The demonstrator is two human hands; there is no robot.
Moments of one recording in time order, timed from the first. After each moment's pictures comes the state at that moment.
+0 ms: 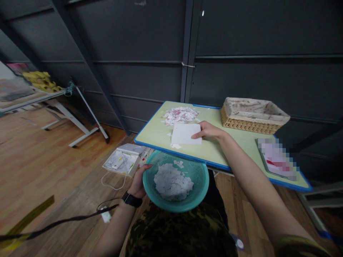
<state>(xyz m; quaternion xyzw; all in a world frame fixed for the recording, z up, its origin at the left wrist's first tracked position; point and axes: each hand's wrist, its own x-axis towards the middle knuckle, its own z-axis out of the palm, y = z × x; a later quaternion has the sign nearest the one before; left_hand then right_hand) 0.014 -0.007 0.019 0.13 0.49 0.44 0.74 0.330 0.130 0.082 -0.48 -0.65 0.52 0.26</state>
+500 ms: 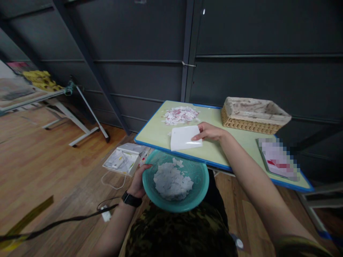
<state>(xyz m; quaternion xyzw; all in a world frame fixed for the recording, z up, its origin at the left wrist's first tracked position) 0.014 -0.007 0.021 0.13 0.51 0.45 0.73 0.328 0.125 0.086 -0.45 -0.65 0.57 0.24</state>
